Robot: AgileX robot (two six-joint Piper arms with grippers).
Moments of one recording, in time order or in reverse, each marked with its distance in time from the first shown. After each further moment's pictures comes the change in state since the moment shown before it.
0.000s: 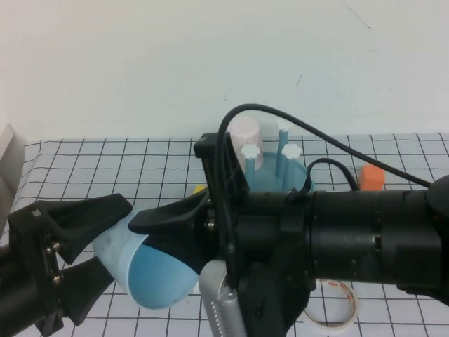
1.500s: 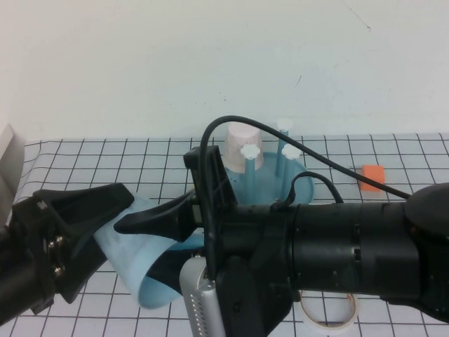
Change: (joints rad) right arm 0.025 0.031 -0.001 0.017 -0.027 0.122; left arm 0.002 0.004 -0.051 0.026 -0.028 0.125
